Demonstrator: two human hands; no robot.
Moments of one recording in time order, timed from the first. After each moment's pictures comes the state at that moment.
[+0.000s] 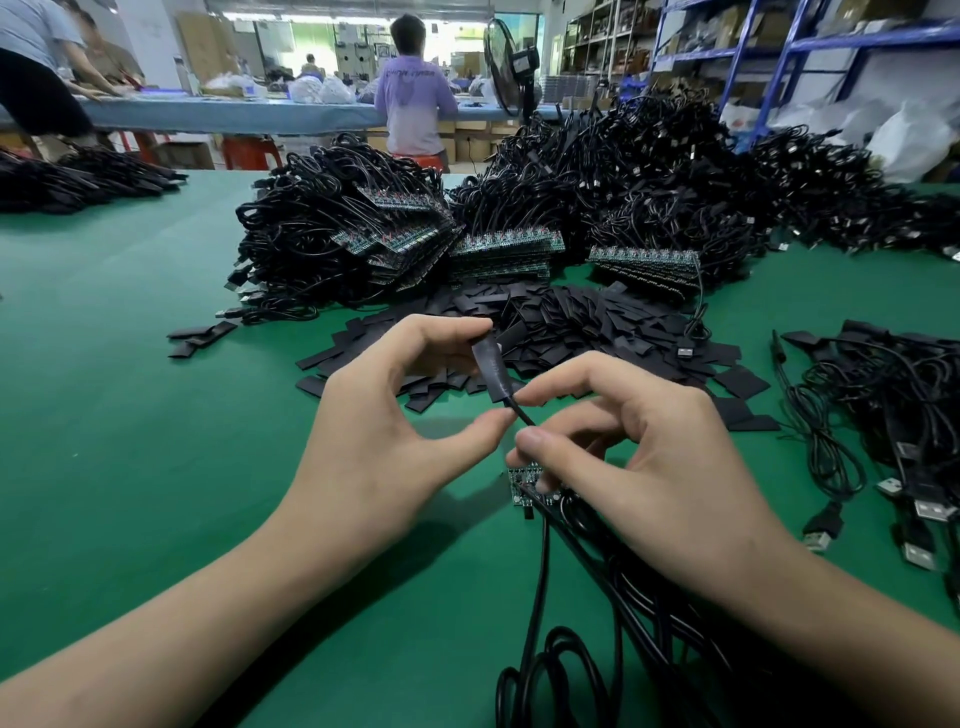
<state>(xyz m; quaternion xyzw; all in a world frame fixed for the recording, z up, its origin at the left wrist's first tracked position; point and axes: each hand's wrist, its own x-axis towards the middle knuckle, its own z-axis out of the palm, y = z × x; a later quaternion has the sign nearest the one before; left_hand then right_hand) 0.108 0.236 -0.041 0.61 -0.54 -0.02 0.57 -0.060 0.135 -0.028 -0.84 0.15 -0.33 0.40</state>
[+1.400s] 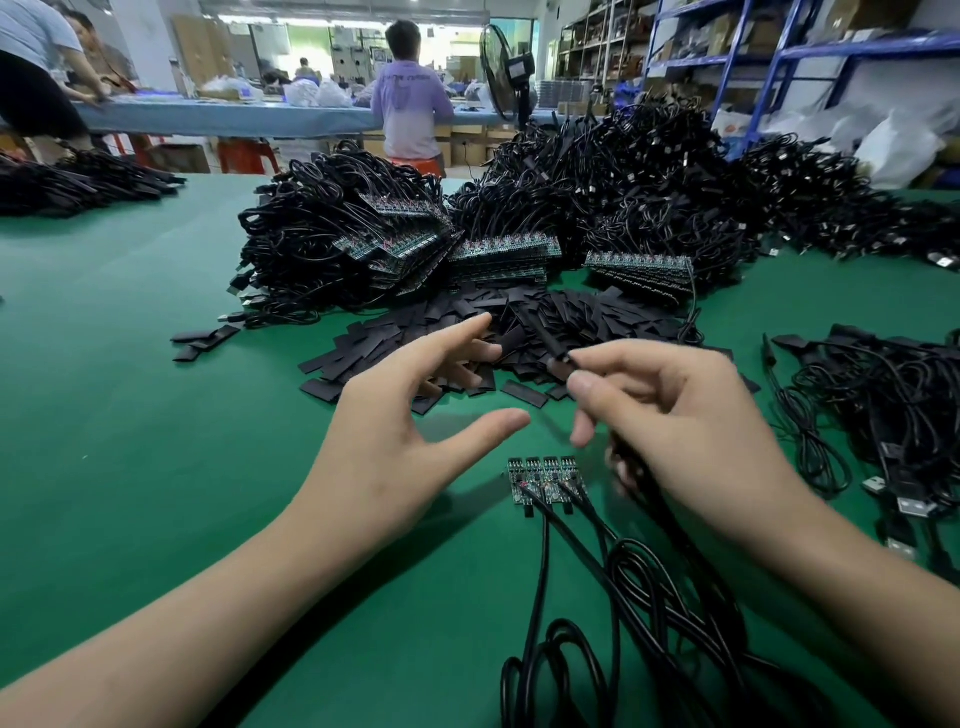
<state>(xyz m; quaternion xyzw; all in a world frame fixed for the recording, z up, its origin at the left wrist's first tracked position) 0.108 0.237 -0.040 0.65 -0.56 0.00 0.51 -0.066 0.116 -0.018 -0.76 0.21 -0.35 0.51</state>
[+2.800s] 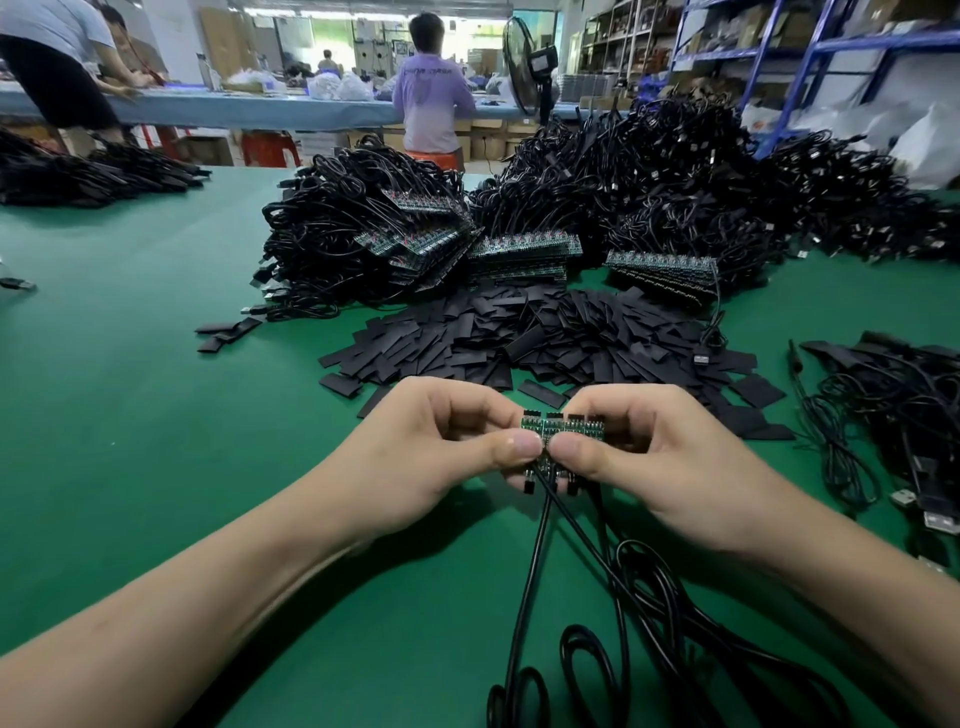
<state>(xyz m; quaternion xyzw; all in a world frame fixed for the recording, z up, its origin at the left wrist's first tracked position) 0.114 0.238 -0.036 0.55 -0.52 -0.36 0.54 -0.058 0.105 -0.027 -0.83 0.10 -0.17 0.52</state>
